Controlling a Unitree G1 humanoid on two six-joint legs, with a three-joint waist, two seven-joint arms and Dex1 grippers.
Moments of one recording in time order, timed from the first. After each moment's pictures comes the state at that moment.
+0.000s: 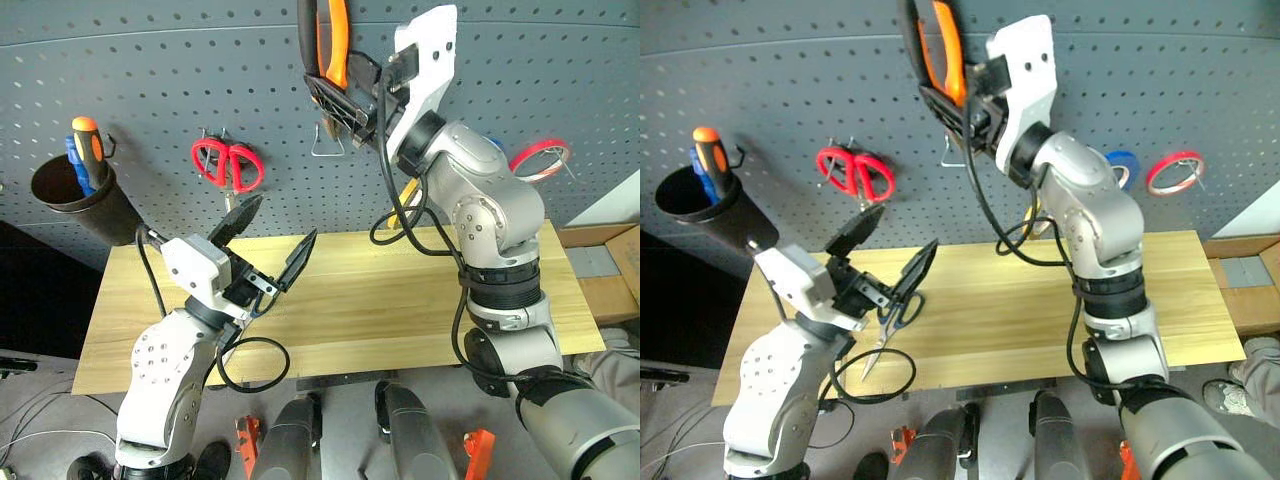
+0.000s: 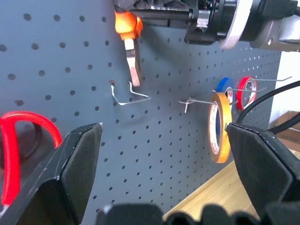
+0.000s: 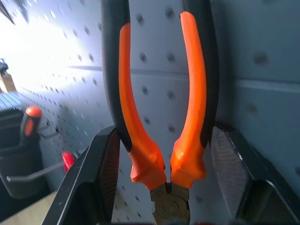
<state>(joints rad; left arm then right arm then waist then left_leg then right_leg) -0.03 0.33 0.08 -0.58 -0.36 0.10 -0.46 -1.06 -0.12 0.04 -0.06 0.36 0.54 0.39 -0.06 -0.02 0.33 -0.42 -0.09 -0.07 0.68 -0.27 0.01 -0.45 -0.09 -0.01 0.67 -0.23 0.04</state>
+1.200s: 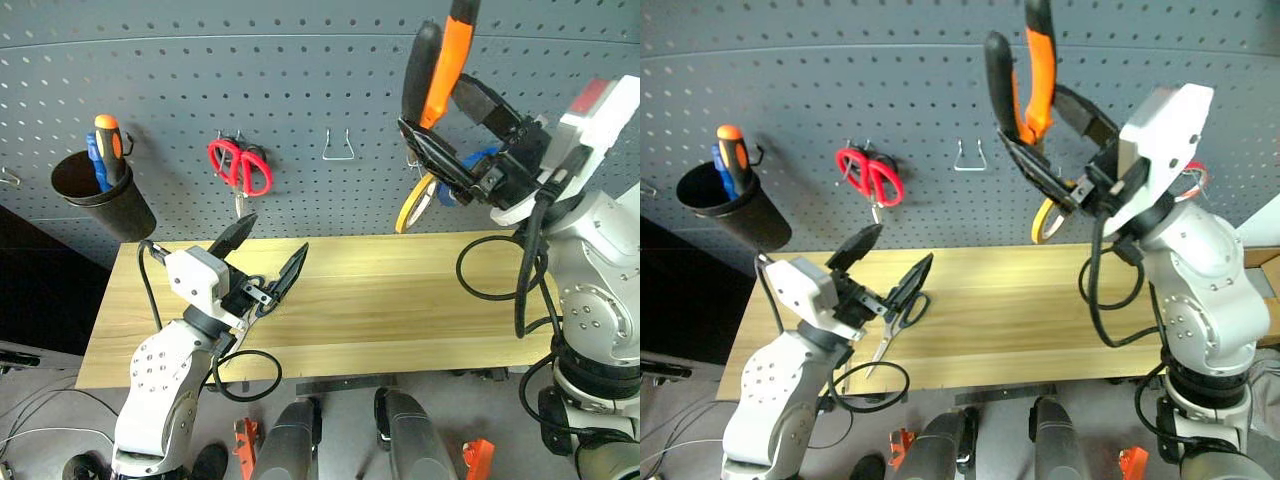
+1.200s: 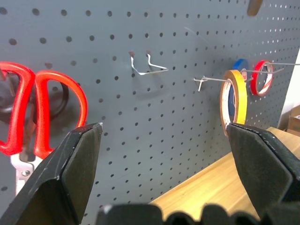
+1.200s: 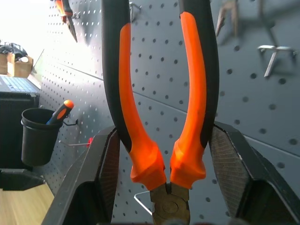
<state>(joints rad) 0.01 0.34 0.09 -0.55 -0.35 0.10 -0.47 -0.65 -0.46 -0.14 -0.62 0.53 0.52 0.50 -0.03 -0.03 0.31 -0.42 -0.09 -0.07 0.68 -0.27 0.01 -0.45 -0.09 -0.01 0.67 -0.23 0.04</state>
